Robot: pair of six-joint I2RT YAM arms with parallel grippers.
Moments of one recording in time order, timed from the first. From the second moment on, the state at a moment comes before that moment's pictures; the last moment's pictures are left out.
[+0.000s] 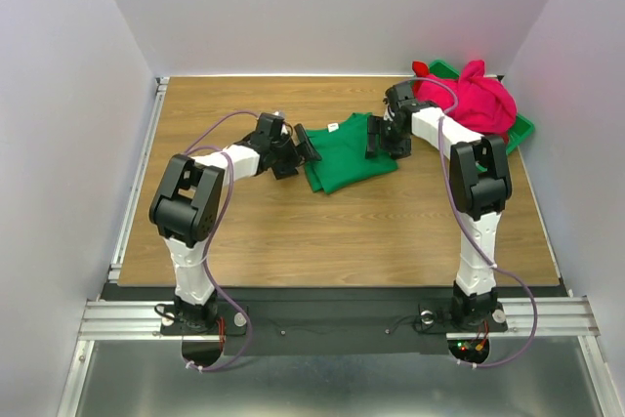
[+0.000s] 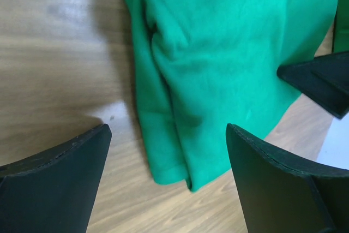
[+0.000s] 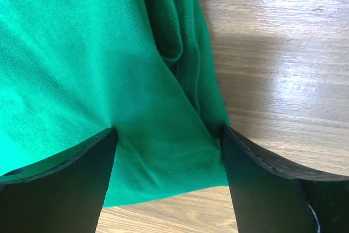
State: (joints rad) left arm -0.40 1.89 1.14 -0.02 0.27 -0.81; right arm 0.26 2.14 1.67 -0.66 -0.13 0.31
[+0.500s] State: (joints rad) left arm -0.53 2.05 1.29 0.11 0.27 -0.88; right arm 0.27 2.12 1.63 -0.62 -0.14 0.30
